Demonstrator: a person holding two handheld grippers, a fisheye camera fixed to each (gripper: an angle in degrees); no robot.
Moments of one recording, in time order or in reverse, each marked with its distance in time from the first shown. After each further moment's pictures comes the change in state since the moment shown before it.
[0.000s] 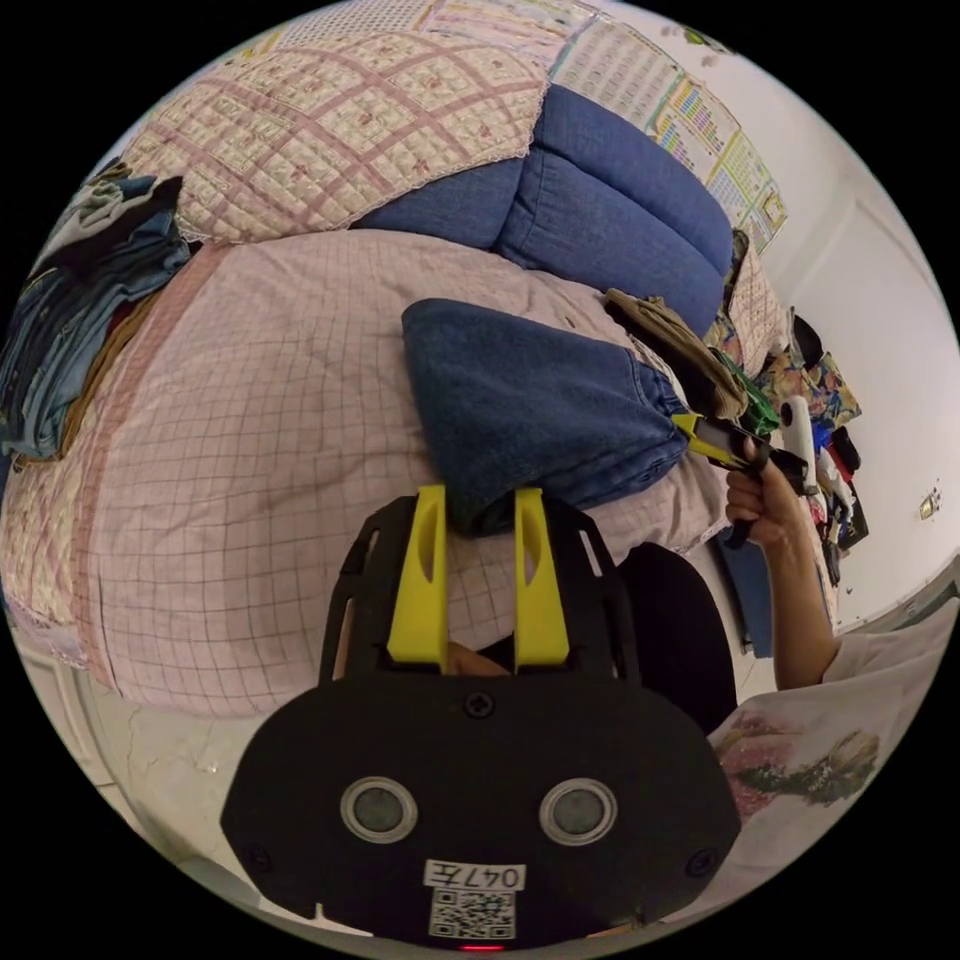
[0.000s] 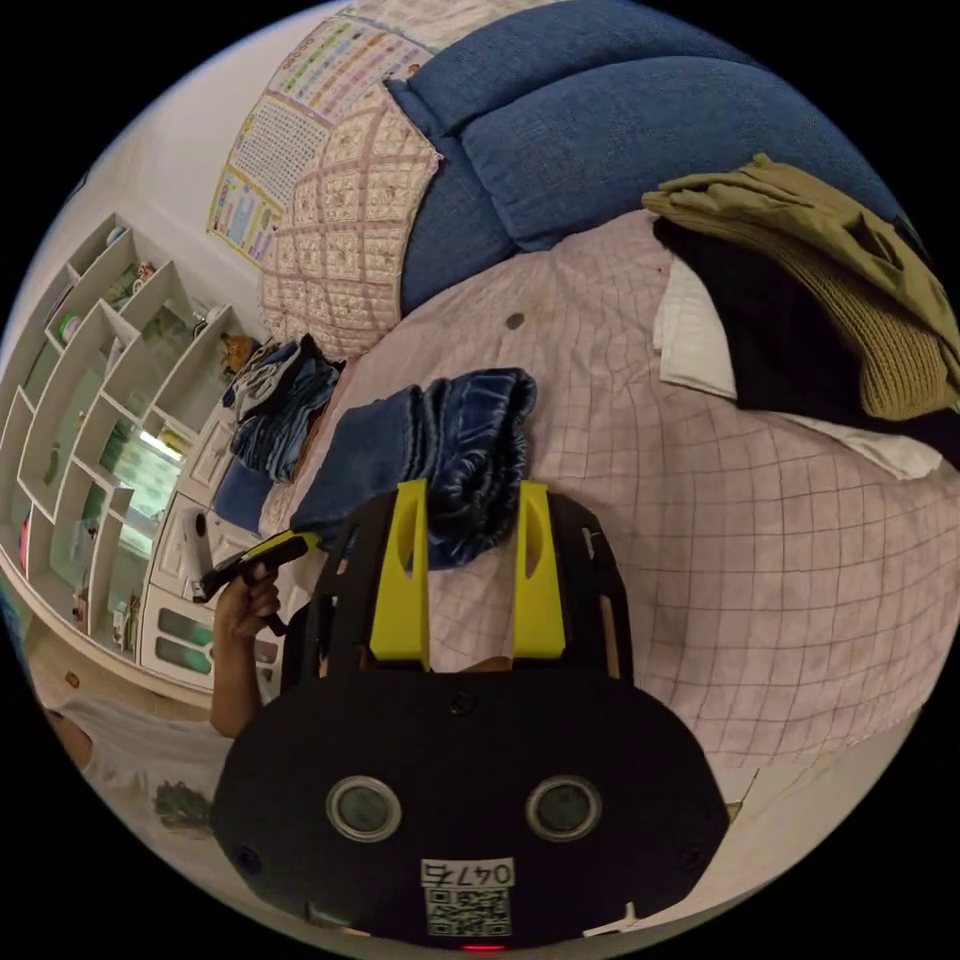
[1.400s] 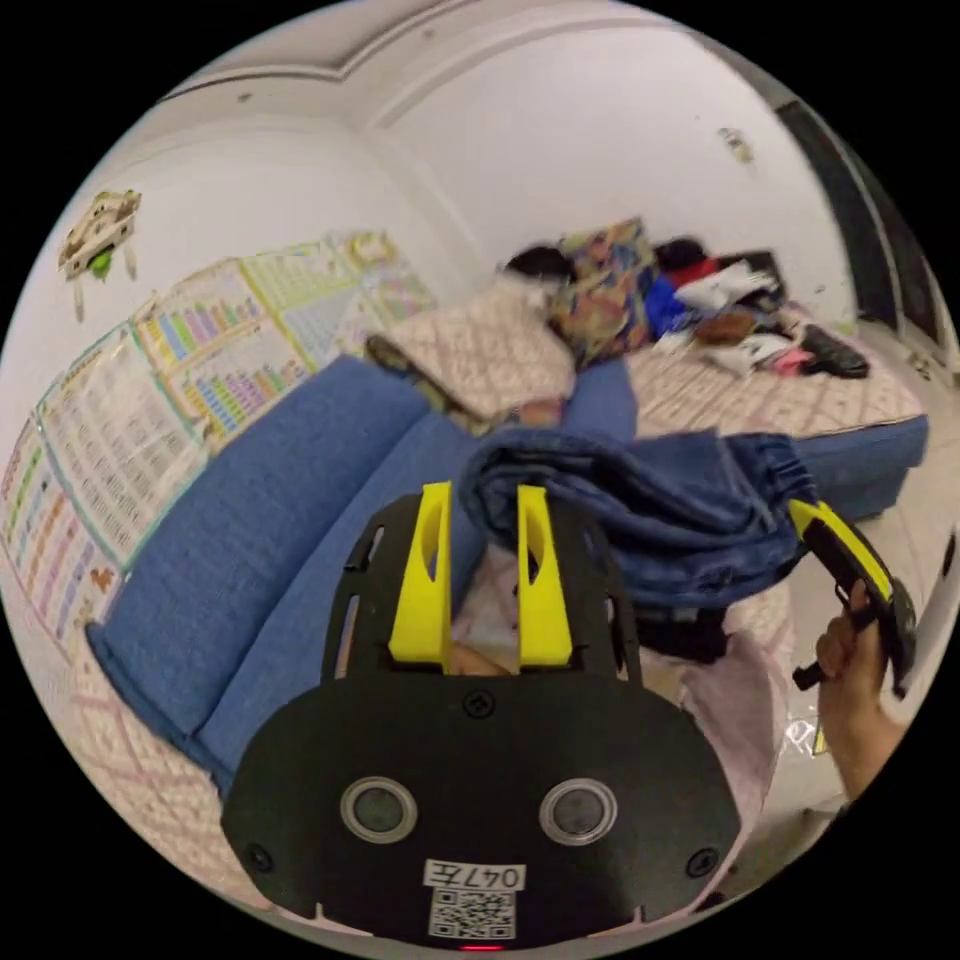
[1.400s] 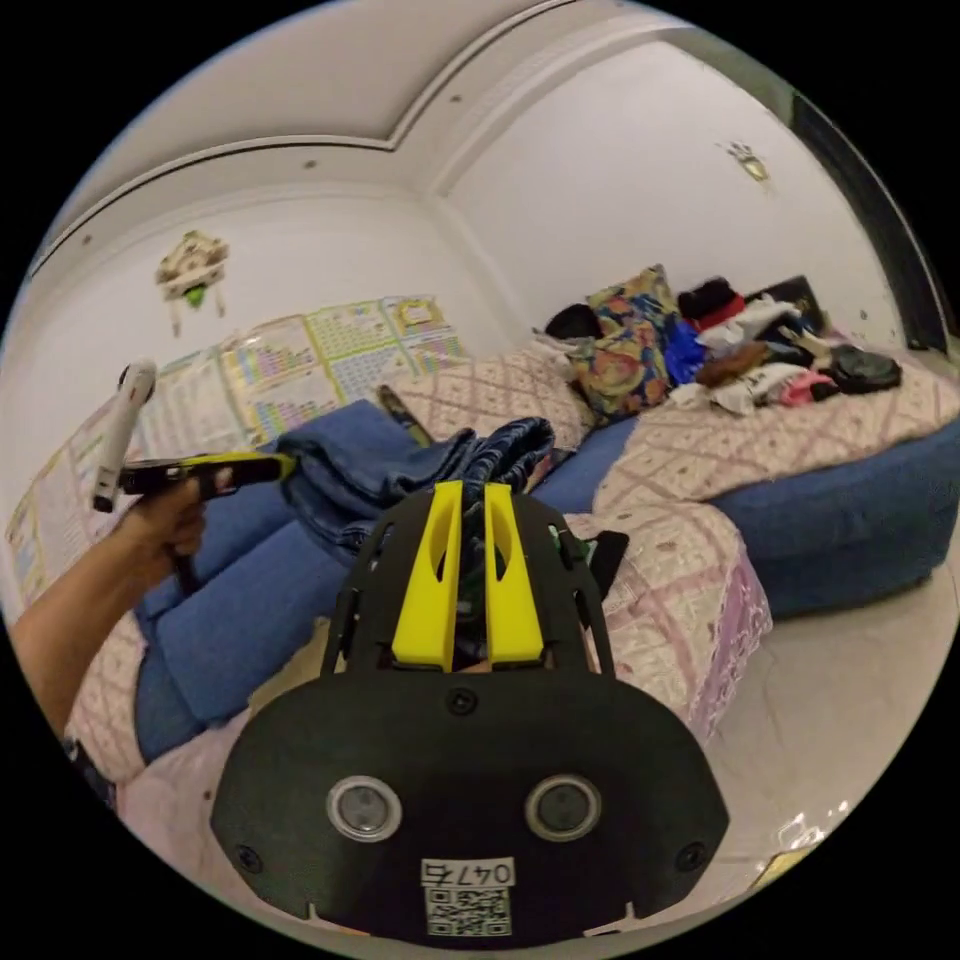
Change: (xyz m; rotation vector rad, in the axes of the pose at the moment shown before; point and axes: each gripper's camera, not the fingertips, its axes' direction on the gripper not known) left arm 0.563 -0.147 0.436 0.350 -0.167 1.039; right arm 0.554 0.301 -0.980 1.232 0.928 0.505
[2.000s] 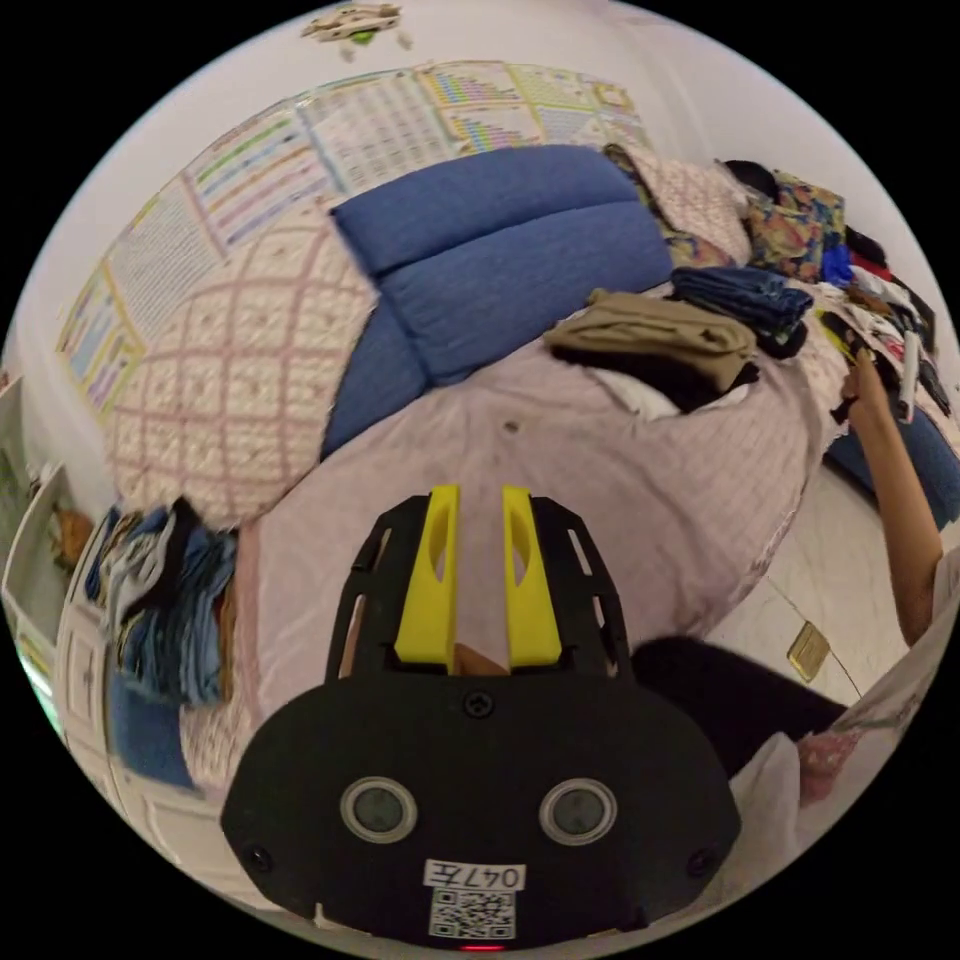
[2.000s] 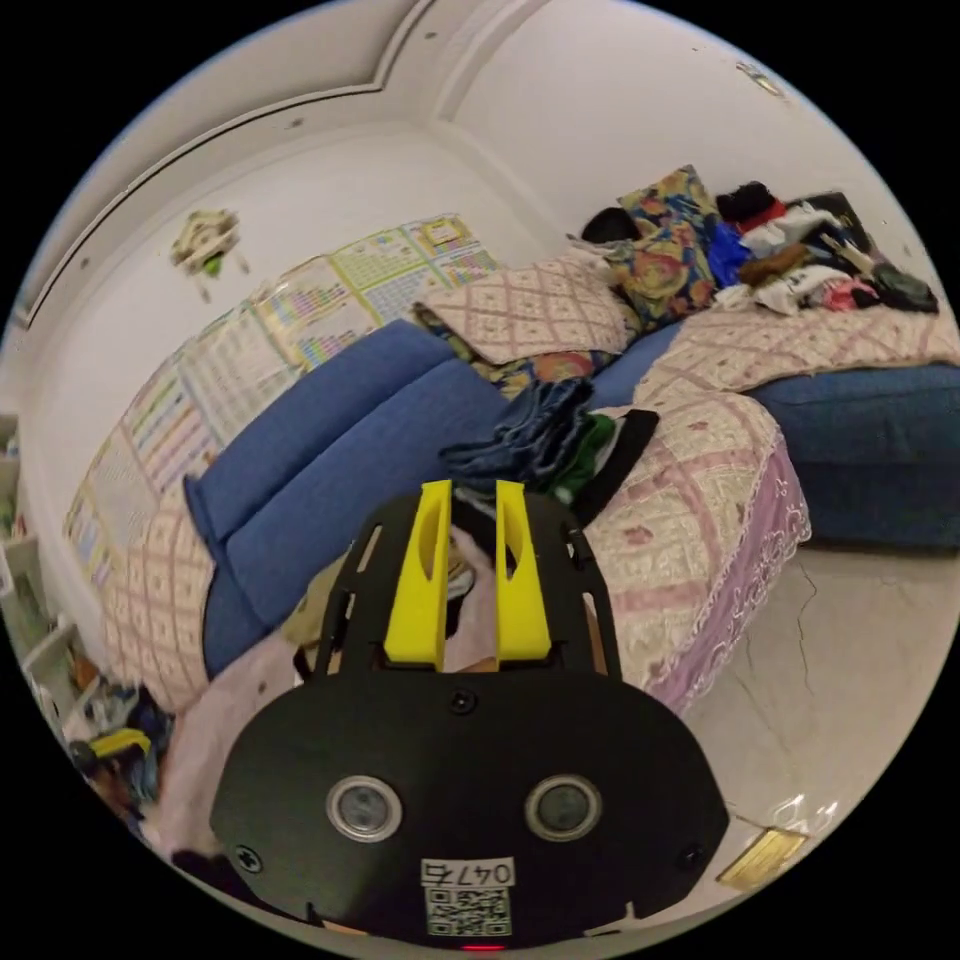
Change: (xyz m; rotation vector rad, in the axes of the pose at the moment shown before) left arm -0.005 0.392 -0.314 -0.387 -0.248 -0.498; right arm -0.092 0.124 0.086 -0.268 -0.291 -0.090
